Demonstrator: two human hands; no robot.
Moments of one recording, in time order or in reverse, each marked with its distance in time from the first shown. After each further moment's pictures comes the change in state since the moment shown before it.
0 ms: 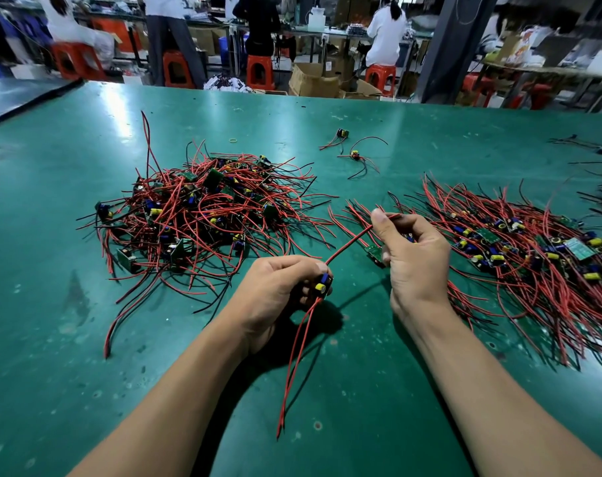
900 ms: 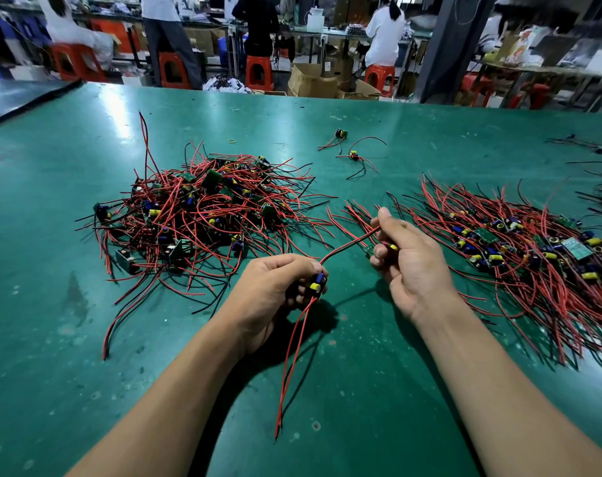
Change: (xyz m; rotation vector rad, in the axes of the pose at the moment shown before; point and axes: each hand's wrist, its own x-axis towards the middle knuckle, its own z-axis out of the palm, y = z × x) left_hand 0.001 0.000 -0.002 -0.035 0.026 -0.013; right_hand 0.002 -0.015 -0.003 0.135 -0.093 0.386
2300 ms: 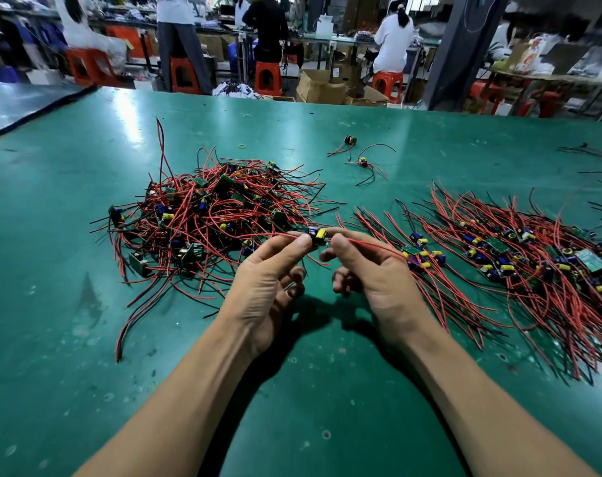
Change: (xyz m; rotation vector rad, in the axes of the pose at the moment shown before) left_hand -0.001 0.009 -0.004 -0.296 0.134 0.051; right_hand -0.030 0.021 0.017 -0.219 -0.465 -0.134
